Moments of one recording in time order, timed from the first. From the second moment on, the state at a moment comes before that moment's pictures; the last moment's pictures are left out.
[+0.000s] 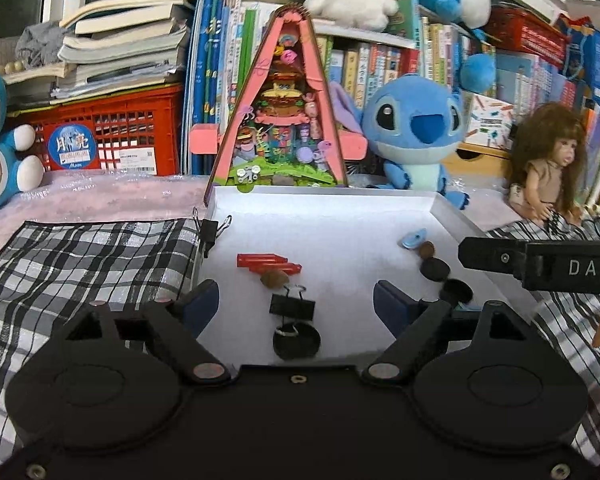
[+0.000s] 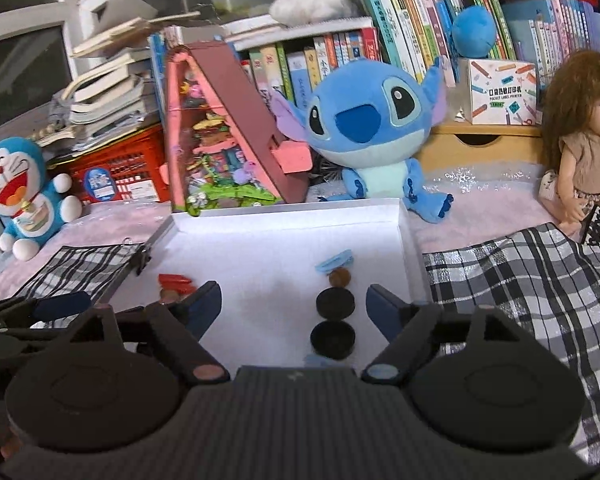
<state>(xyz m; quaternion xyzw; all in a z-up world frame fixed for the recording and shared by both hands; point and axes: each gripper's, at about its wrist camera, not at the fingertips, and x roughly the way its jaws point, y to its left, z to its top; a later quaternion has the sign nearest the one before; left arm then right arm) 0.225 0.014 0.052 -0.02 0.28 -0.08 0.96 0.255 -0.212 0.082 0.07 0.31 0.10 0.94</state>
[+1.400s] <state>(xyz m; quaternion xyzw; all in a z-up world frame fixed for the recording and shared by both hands) 0.086 0.012 0.014 0.00 0.29 -0.12 0.95 0.090 -0.213 0.053 -0.02 0.27 0.17 0.95</state>
